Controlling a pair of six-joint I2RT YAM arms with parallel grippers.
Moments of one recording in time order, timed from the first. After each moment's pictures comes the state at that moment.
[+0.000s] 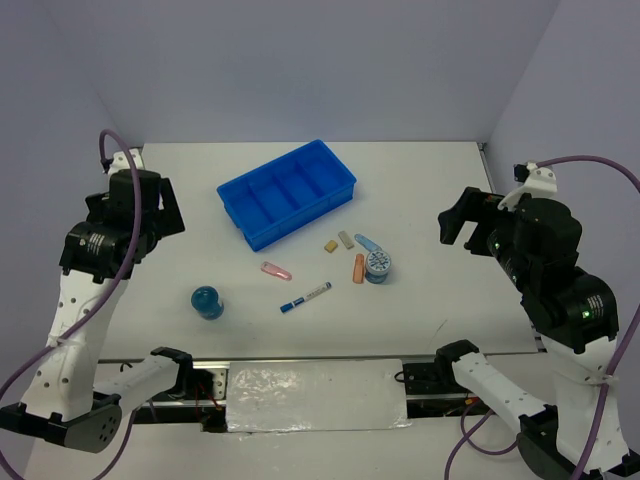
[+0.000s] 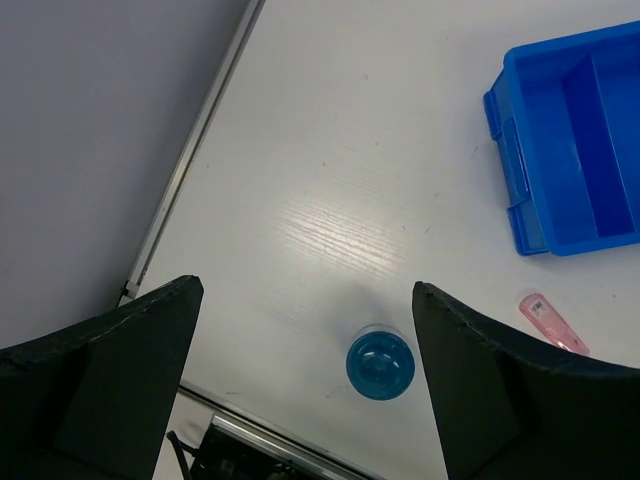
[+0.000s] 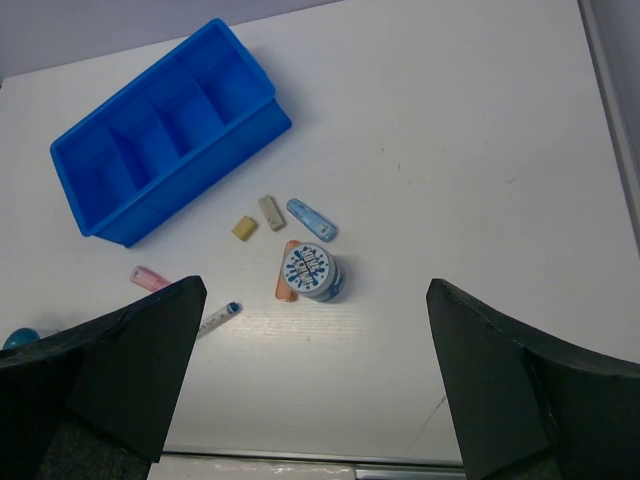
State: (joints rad) left arm -0.22 1.03 1.45 -1.14 -0.58 -0.35; right arm 0.31 0.82 1.52 -1.08 0.22 0.36
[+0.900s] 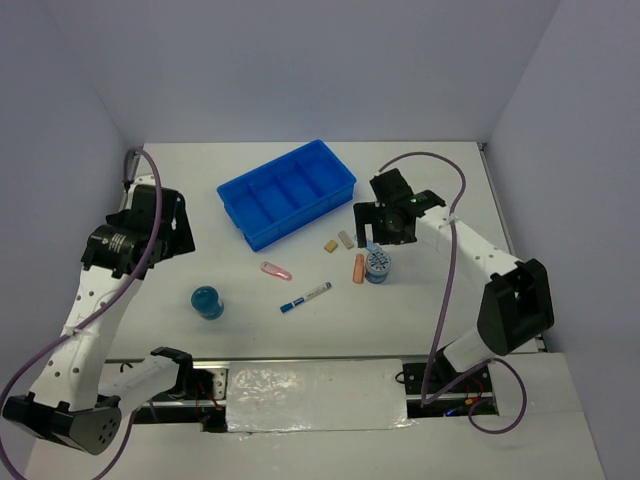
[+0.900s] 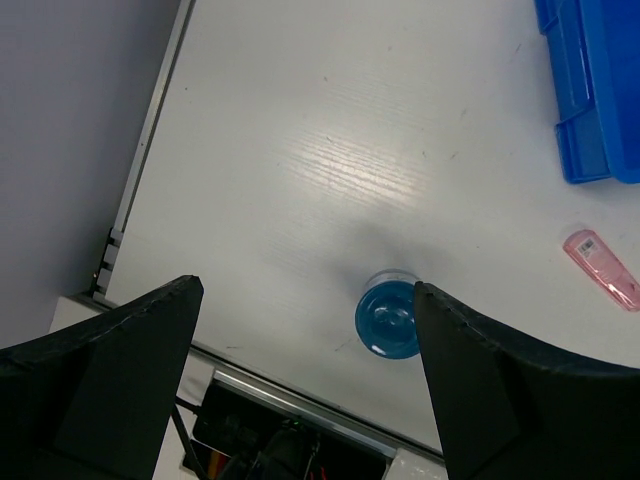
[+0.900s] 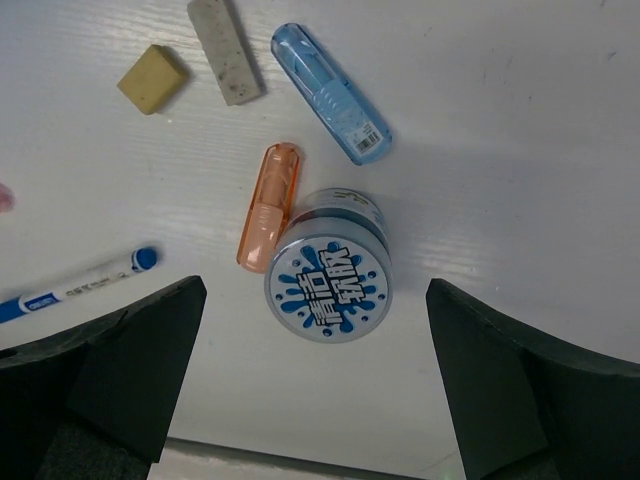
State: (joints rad) left arm -0.22 1.02 1.28 -1.17 -0.53 -0.40; right arm 0.44 1.49 1.21 -0.77 0.10 0.33
